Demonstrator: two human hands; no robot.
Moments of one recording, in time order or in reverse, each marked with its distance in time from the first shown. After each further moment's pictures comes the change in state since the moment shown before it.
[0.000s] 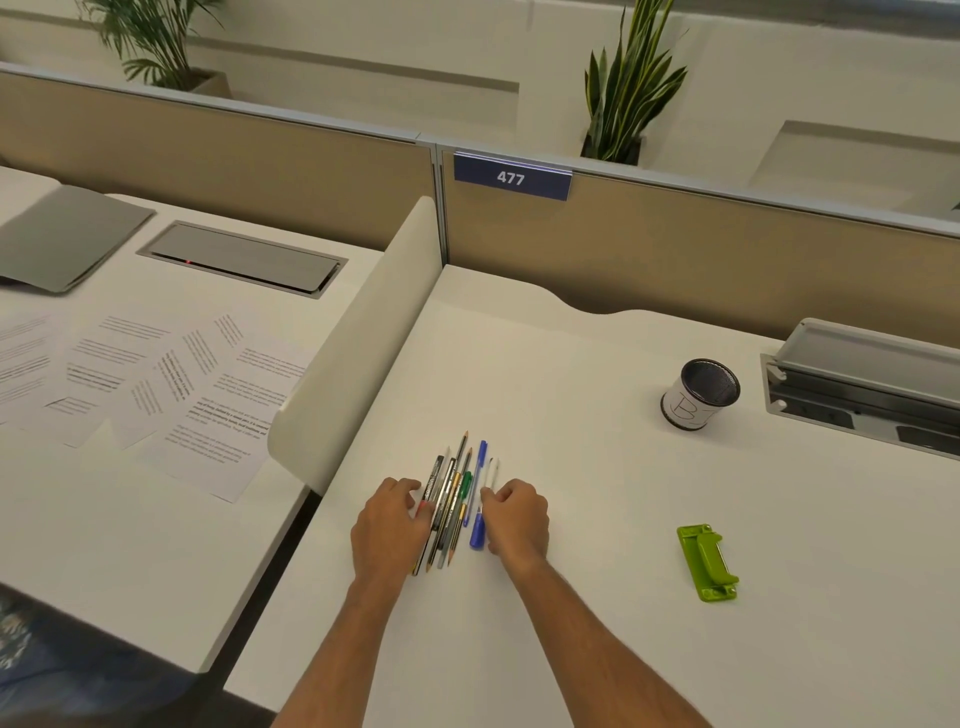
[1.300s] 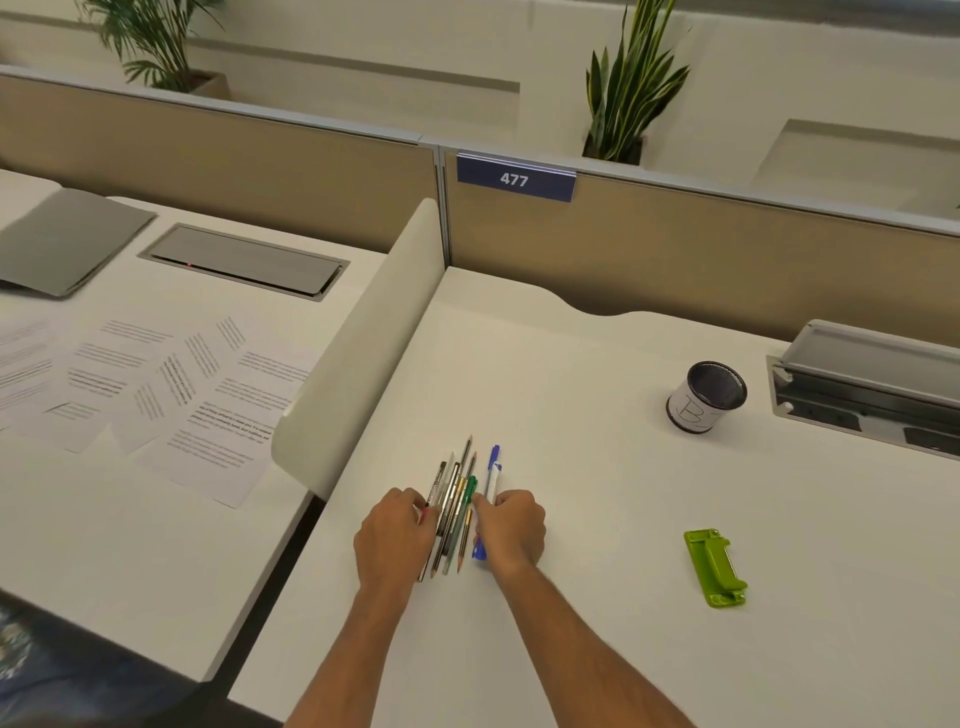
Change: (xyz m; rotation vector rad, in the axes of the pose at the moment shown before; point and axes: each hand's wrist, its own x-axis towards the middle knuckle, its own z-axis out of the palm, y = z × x) left_hand -0.003 0.007 -0.004 0.162 0.010 -0.046; right_hand -0.005 -0.011 0.016 0.024 0.053 0.107
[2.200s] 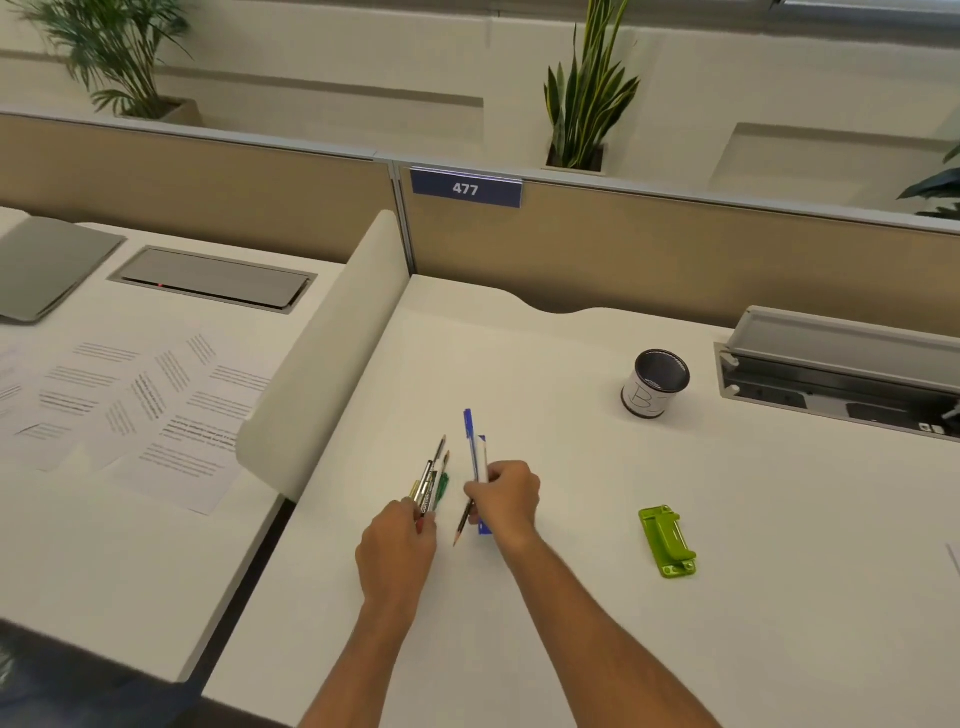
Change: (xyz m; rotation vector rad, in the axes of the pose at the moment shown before) left_hand -0.051 0.051 0.007 0.045 0.036 0.017; right_hand -0.006 -0.011 -0.079 0.159 -0.082 -0.124
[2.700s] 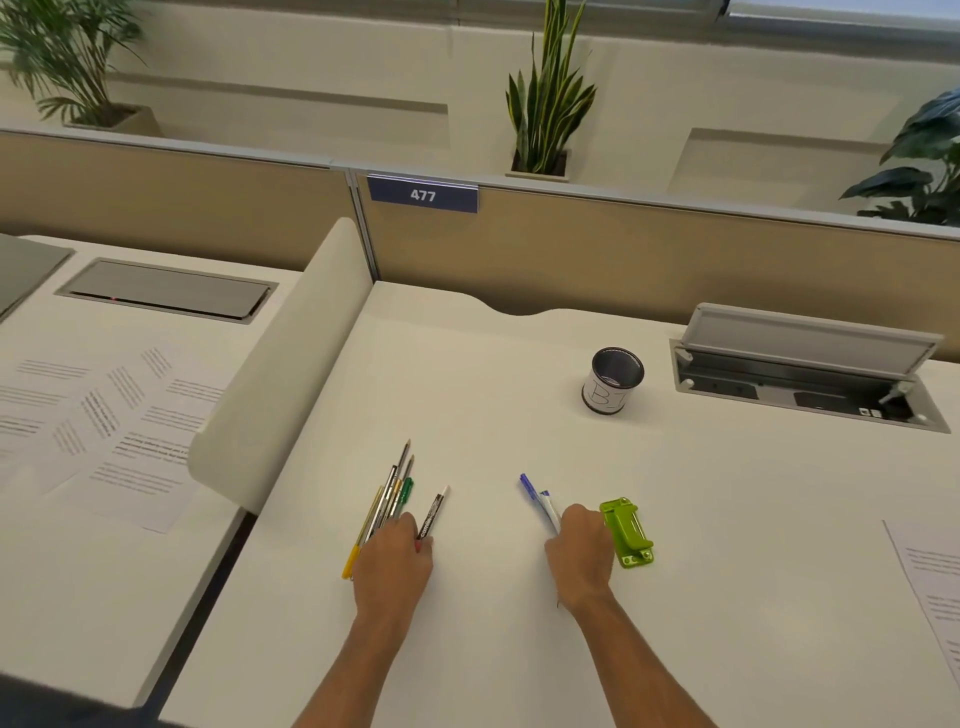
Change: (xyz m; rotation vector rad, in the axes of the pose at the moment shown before) left_hand -0.021 0.025 0.018 0.099 -0.116 0.114; right_hand 0.001 0.094 -0.111 -0.729 0.190 0.020
